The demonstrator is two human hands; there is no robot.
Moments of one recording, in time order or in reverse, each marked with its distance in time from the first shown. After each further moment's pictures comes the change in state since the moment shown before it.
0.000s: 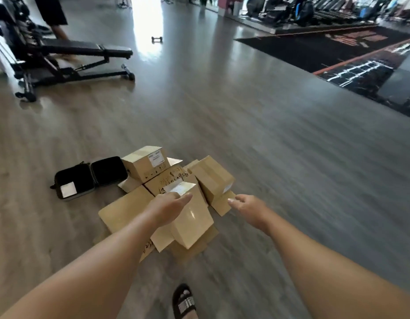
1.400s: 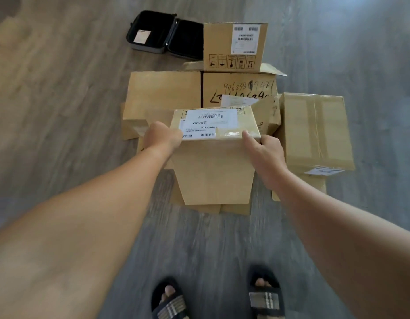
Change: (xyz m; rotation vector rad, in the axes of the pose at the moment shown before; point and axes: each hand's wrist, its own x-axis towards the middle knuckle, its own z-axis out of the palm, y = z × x) left_hand 0.337 -0.170 0.277 -0.595 0.871 -0.960; right_hand 0.494 0.158 0.190 0.077 -0.302 -0.367
